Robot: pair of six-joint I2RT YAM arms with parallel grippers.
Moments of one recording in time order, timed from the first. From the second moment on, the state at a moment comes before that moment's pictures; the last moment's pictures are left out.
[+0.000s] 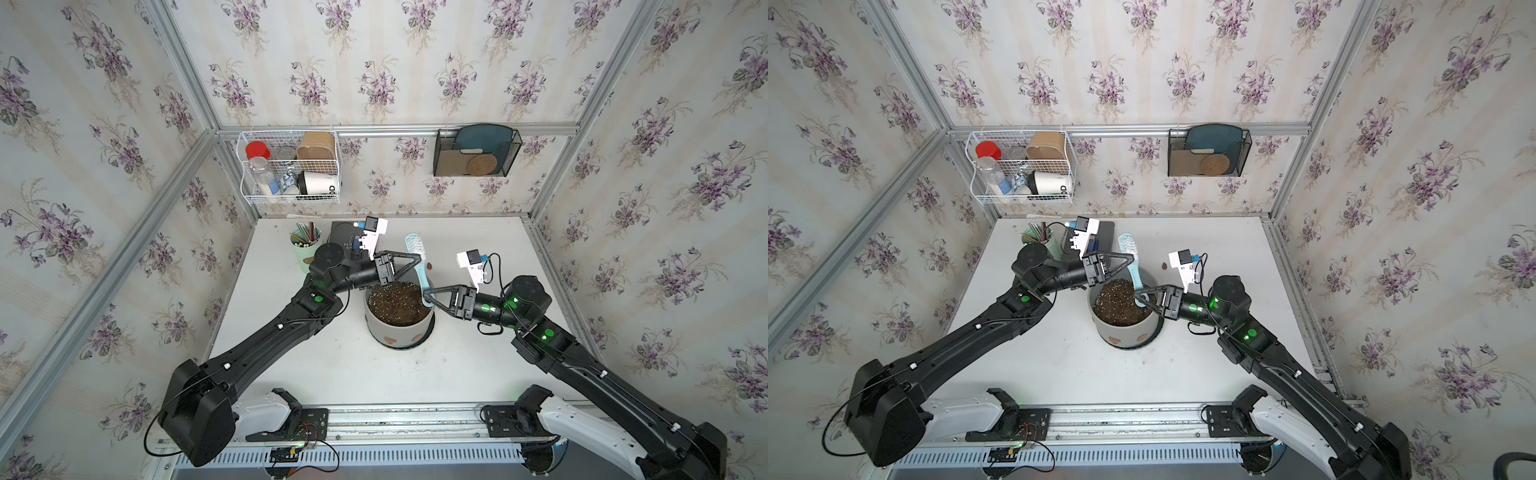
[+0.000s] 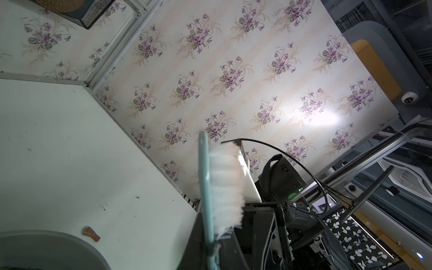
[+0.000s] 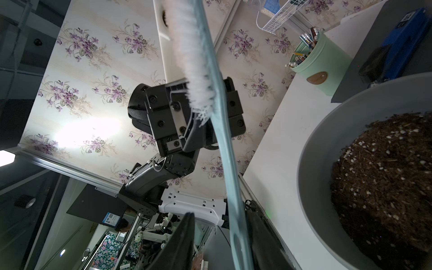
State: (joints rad) left arm -0.63 1.26 0.93 0.45 0.71 -0.94; right arm 0.65 0.90 0.70 0.17 -0.65 1.04
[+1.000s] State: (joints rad) left arm -0.62 1.26 1.19 -0.18 0.27 -0.55; right arm 0.65 0.91 0.87 -0.31 -0.32 0.86
